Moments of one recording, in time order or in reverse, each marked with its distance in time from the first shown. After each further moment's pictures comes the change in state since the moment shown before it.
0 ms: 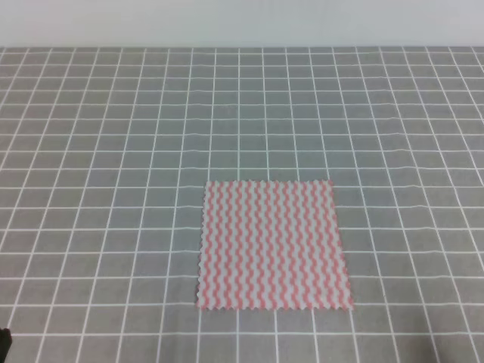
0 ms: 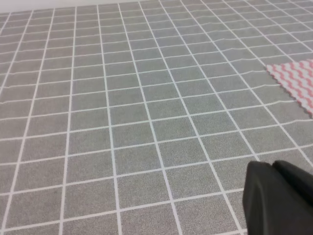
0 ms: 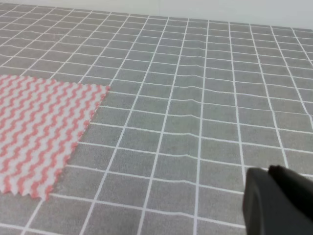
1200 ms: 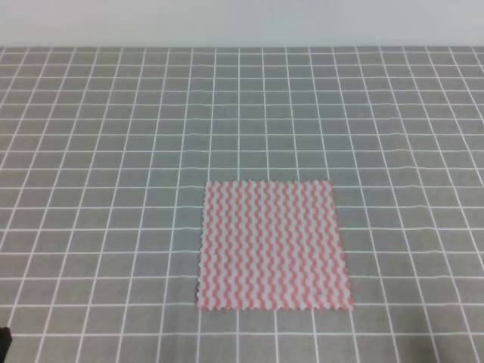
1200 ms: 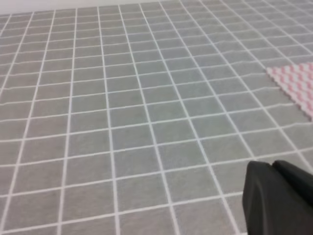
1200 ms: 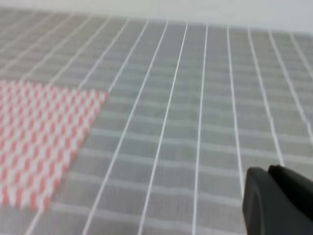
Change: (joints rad) left arm 0.000 -0.002 0.000 -0.052 -0.014 -0.003; right arm 0.000 -0.003 0.003 0.072 -0.075 0.000
